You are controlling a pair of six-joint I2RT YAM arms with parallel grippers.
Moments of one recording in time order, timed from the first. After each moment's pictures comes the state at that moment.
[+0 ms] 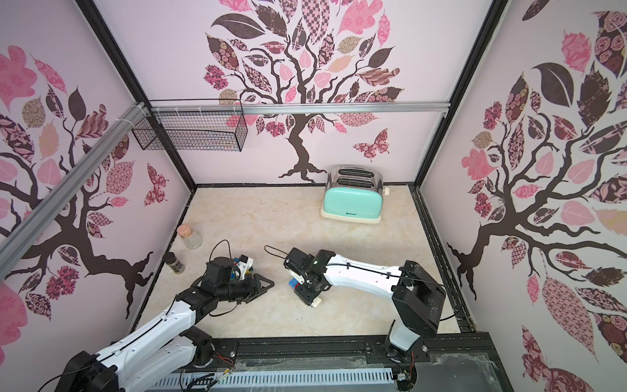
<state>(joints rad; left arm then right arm) -0.45 0.90 0.35 -0.22 0.57 -0.89 1.00 1.61 1.12 -0.83 -0.03 0.15</state>
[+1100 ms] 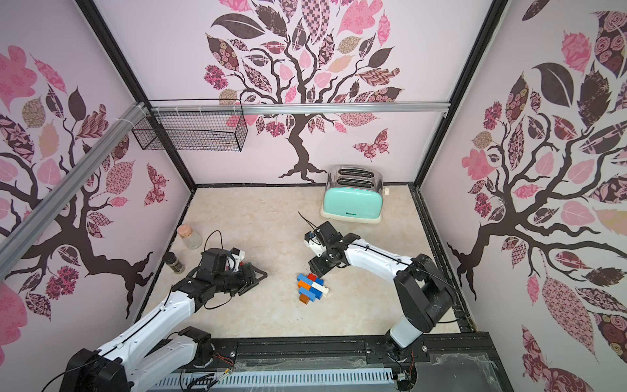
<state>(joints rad) -0.28 0.96 0.49 -0.38 0.53 -0.79 0.63 1.55 1.00 -0.54 -0.16 0.00</state>
